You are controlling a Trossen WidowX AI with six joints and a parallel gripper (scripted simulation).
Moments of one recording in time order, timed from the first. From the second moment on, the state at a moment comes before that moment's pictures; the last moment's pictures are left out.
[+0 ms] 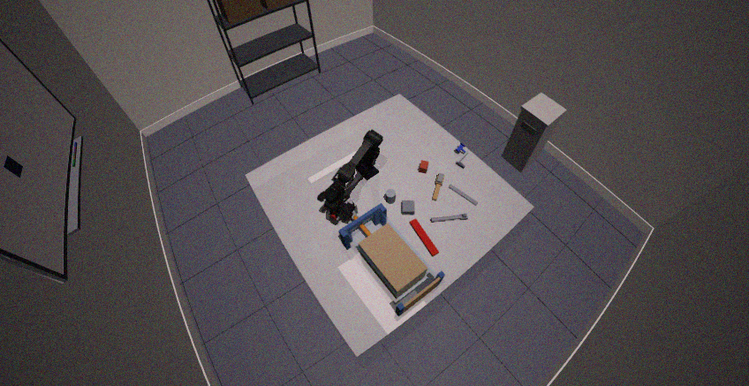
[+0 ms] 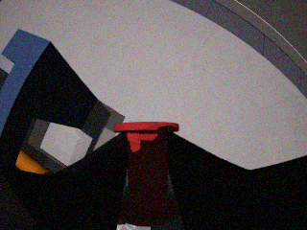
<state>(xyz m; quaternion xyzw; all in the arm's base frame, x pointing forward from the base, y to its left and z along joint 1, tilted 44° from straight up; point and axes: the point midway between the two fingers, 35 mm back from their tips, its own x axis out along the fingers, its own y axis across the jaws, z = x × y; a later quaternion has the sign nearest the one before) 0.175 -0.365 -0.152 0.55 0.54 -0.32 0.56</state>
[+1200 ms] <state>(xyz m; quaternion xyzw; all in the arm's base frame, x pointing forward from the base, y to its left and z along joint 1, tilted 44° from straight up) 0.203 -0.352 -0.138 0.55 0.53 -0.30 0.57</state>
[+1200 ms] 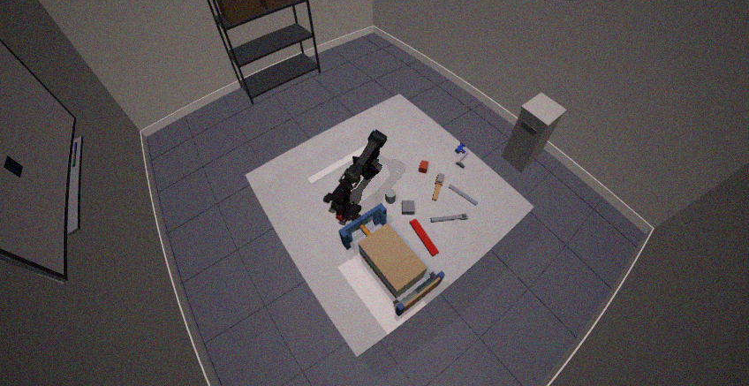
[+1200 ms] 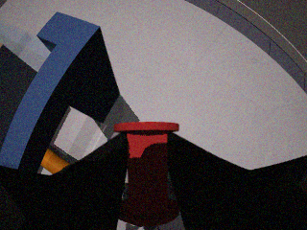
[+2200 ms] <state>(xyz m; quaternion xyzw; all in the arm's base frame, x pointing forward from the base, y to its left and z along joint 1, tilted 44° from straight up) 0.230 -0.321 -0.107 0.55 0.53 -0.30 0.58</state>
